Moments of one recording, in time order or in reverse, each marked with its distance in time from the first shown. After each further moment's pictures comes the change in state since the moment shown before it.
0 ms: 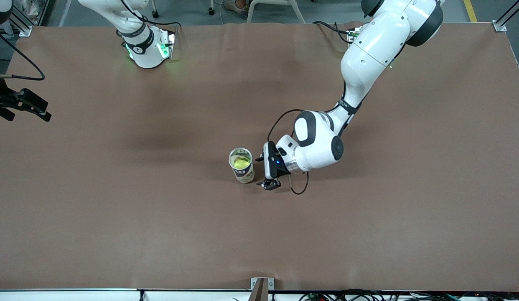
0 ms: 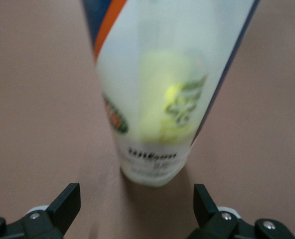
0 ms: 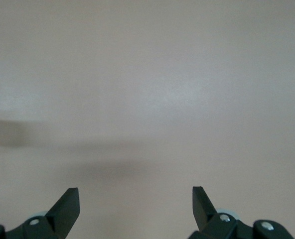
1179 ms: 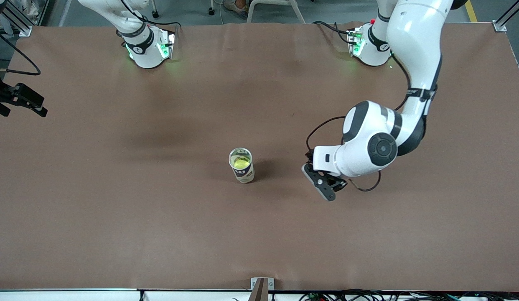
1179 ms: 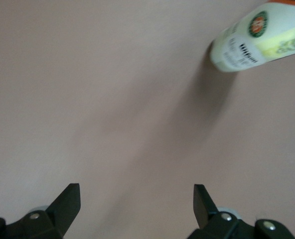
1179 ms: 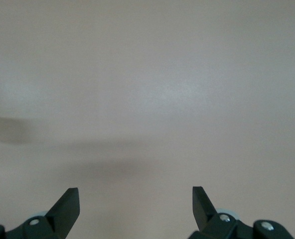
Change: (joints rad) left arm 0.023 -0.298 0.237 0.055 0.711 -0.614 -1.206; right arm -0.001 -0.002 0.000 0.021 -0.003 -0.029 -0.001
